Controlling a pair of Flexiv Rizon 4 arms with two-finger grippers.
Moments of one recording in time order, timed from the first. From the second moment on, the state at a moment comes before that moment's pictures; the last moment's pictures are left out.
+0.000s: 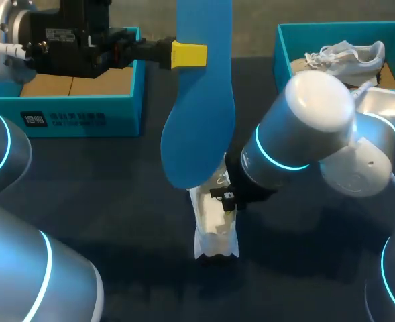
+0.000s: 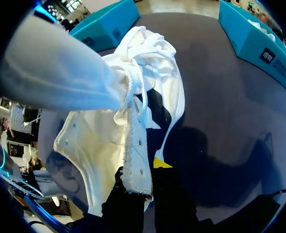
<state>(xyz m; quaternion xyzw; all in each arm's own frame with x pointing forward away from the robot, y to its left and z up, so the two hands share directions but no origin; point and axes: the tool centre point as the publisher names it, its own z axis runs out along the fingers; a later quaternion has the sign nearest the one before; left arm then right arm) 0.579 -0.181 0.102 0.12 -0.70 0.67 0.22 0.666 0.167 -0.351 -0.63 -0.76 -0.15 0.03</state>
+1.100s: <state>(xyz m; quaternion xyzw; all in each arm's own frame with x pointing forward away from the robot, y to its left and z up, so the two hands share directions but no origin) 0.579 -0.181 0.102 0.12 -0.70 0.67 0.22 0.691 0.163 -0.377 -0.65 -0.74 -0.15 0.05</state>
